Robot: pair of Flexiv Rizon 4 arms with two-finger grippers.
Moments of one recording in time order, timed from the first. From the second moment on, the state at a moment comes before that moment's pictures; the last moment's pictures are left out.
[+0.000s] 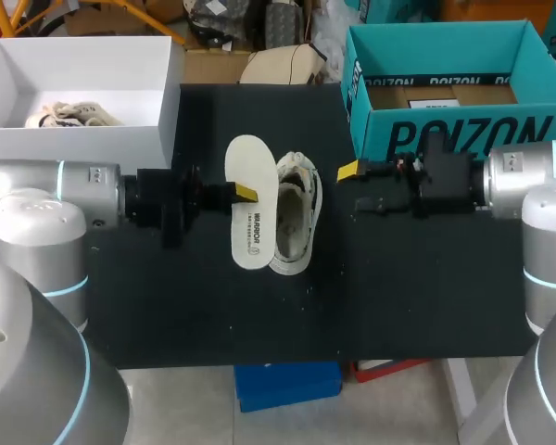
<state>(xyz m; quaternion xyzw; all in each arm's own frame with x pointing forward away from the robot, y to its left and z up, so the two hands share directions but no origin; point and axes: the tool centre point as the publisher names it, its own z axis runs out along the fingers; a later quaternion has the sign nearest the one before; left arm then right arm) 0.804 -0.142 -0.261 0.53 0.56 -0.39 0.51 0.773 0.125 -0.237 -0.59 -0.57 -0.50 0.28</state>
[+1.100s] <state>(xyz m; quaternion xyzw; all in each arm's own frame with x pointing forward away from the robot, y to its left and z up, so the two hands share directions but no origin) 0.792 -0.134 -0.245 0.50 0.60 -0.48 0.40 0.742 0.074 -0.238 -0.59 -0.64 -0.49 0.01</state>
